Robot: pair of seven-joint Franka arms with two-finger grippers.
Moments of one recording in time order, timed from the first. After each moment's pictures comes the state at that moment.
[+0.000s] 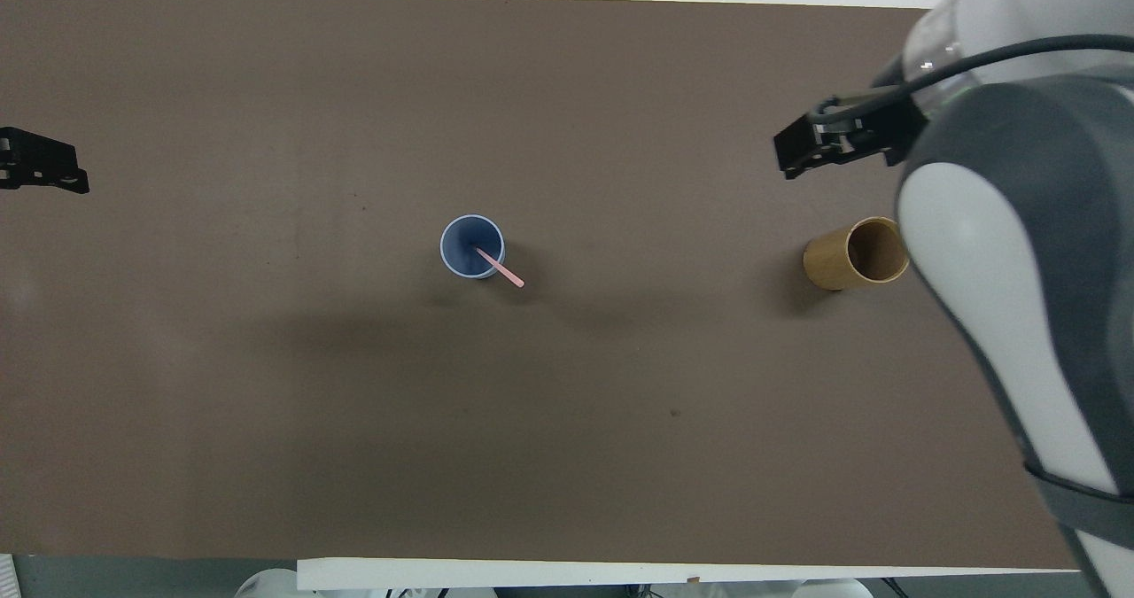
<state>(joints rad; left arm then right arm) -0.07 -0.05 0.02 -1.70 0.03 1.68 -0.17 0.22 0.13 -0.08 -1.37 0.03 1.47 0.03</state>
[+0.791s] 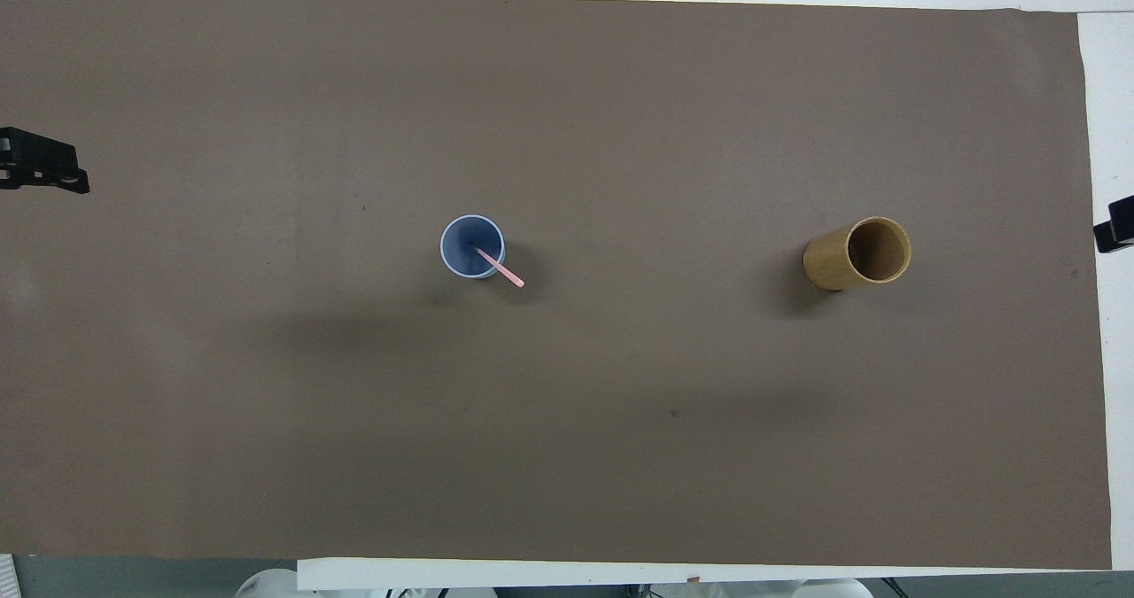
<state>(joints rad) -0.07 -0.05 0.02 -1.70 0.03 1.68 -0.17 -0.01 0.00 -0.06 -1.39 -0.06 1.28 -0.13</state>
